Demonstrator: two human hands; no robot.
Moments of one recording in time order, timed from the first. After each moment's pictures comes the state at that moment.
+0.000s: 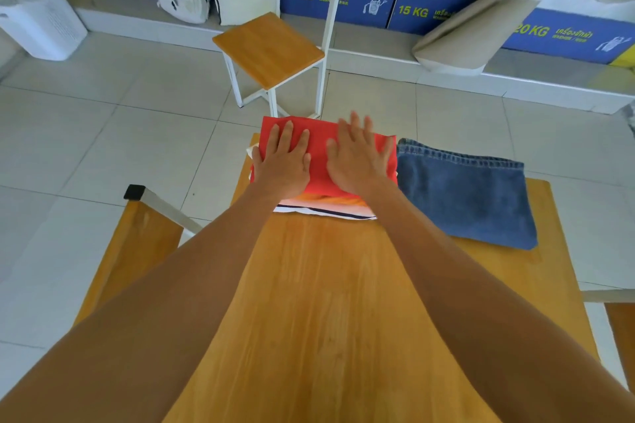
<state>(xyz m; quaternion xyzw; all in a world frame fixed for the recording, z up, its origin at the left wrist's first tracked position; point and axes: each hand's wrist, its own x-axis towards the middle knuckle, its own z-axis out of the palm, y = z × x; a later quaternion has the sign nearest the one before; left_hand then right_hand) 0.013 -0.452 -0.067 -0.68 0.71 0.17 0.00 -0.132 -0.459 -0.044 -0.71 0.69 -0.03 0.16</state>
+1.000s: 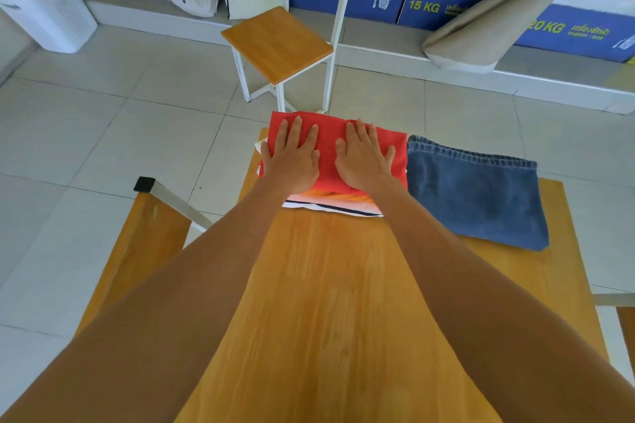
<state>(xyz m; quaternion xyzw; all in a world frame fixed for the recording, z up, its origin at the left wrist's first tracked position) 0.011 -0.450 -0.064 -0.68 0.71 0.17 0.00 -0.130 -0.463 -0.058 -0.69 0.69 -0.04 0.22</state>
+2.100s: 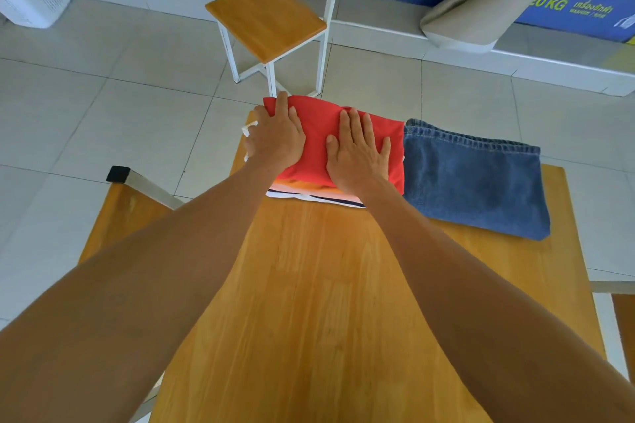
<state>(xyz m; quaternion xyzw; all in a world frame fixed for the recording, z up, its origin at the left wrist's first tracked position) 0.011 -0.477 -0.080 -0.79 0.58 0.18 -0.13 -0.132 -0.451 -0.091 -0.70 0.69 -0.05 0.17</state>
